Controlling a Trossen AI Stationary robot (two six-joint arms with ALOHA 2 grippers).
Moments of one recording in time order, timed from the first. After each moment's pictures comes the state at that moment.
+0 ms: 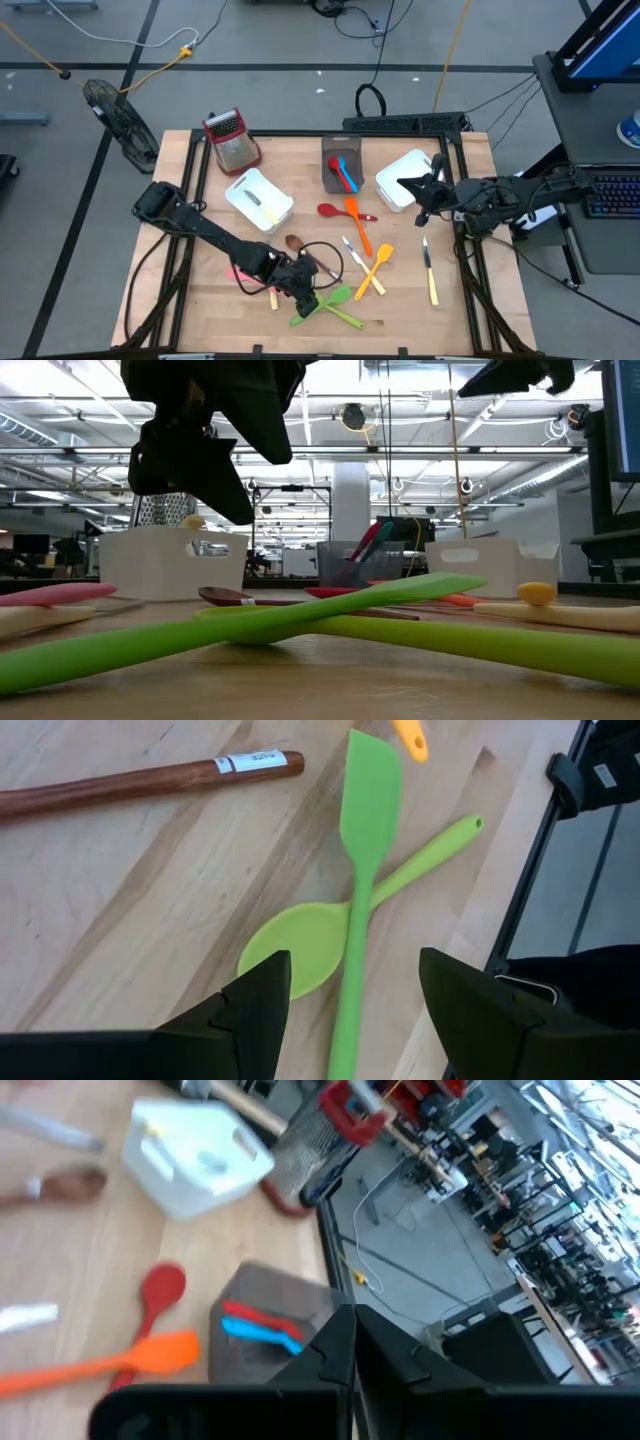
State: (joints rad) left arm -0.46 1.85 1.24 -0.32 -0.03 -1.08; right arm 0.22 0.70 0.74 -0.38 0.65 -0.49
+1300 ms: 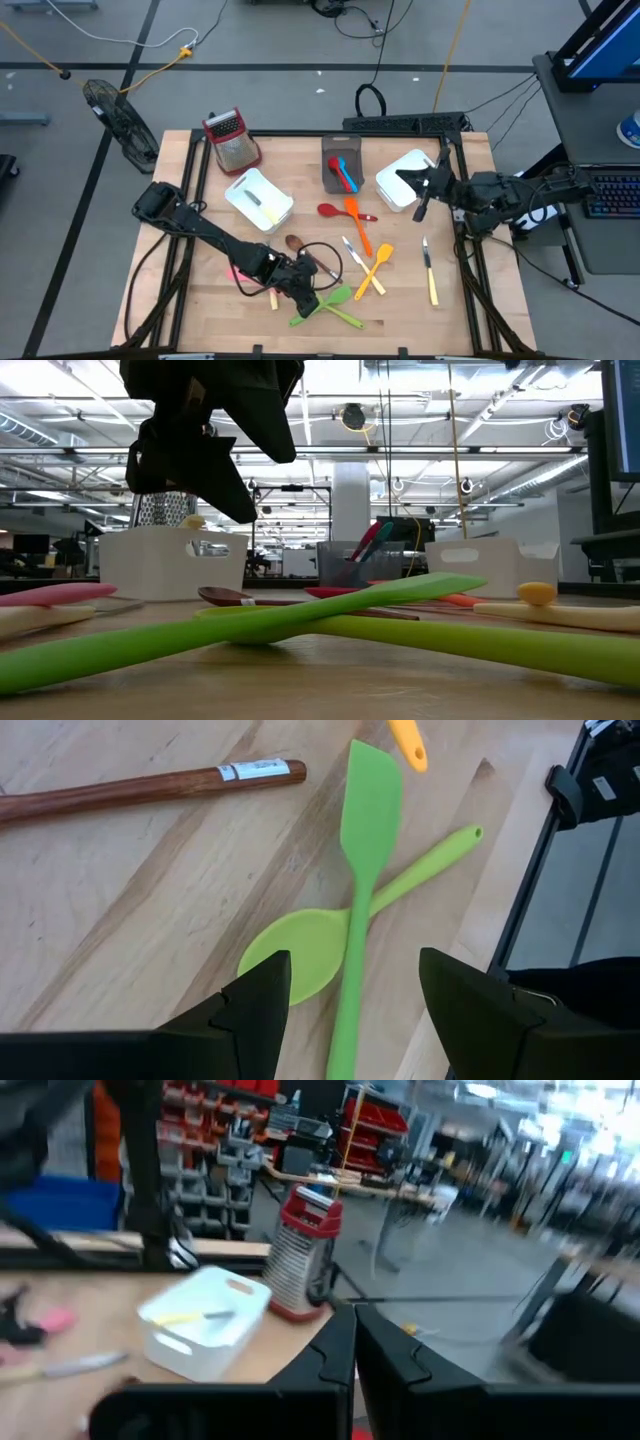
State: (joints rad) left arm -0.47 1.85 1.24 -0.31 -0.06 -1.10; right arm 0.22 0.70 0.74 -0.10 0.65 -0.16
